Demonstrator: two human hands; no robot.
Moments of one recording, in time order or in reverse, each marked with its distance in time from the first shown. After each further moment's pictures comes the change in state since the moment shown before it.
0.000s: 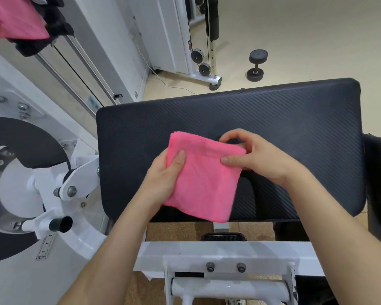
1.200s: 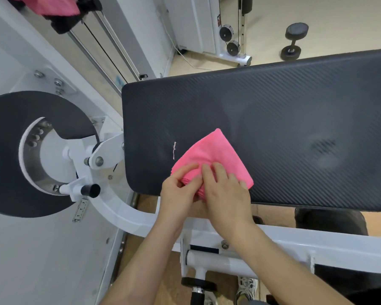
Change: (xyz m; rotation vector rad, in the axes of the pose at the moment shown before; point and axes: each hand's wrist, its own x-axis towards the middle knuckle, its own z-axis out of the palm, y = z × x) left_hand -0.061 -0.043 0.023 -0.132 0.313 -0.200; right_hand -0.030 0.054 0.163 -1.139 0.353 -0.080
